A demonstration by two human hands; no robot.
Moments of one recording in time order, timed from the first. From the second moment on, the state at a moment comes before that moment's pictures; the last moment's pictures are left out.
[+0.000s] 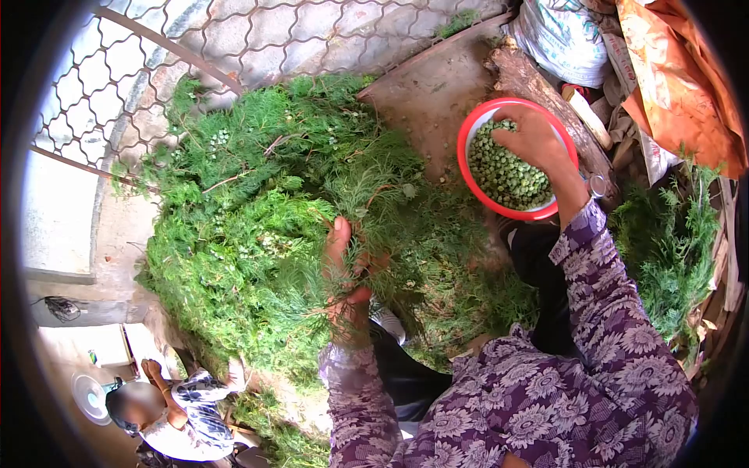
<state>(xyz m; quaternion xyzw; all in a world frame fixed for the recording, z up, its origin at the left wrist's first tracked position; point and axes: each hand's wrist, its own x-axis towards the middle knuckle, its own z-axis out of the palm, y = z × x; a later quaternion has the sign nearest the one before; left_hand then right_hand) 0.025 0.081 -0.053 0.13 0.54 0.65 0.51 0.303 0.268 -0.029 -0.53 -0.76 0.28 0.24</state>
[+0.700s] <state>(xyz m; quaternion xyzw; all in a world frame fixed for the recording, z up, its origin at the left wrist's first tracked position) 0.053 0.071 -0.021 0.21 0.55 0.58 0.56 0.241 0.216 -0.012 -0.25 -0.58 0.73 0.26</state>
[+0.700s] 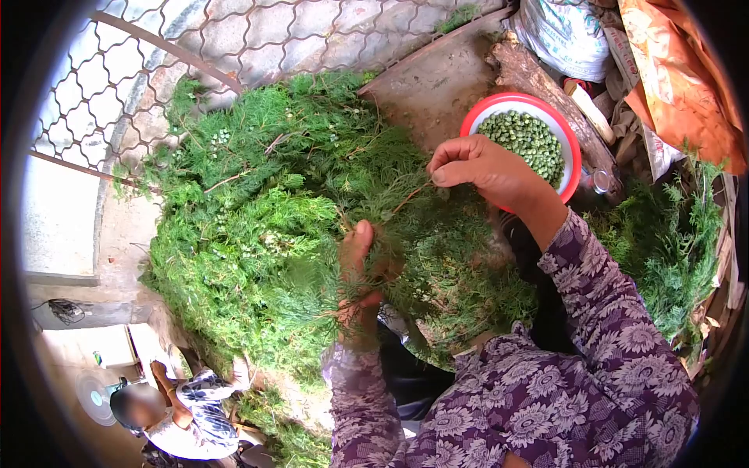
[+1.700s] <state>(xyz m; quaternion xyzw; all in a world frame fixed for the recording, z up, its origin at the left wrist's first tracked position) 0.055 0.078 -0.017 0.09 0.52 0.64 0.56 0.216 0.209 -0.031 -0.27 -0.30 0.90 0.19</state>
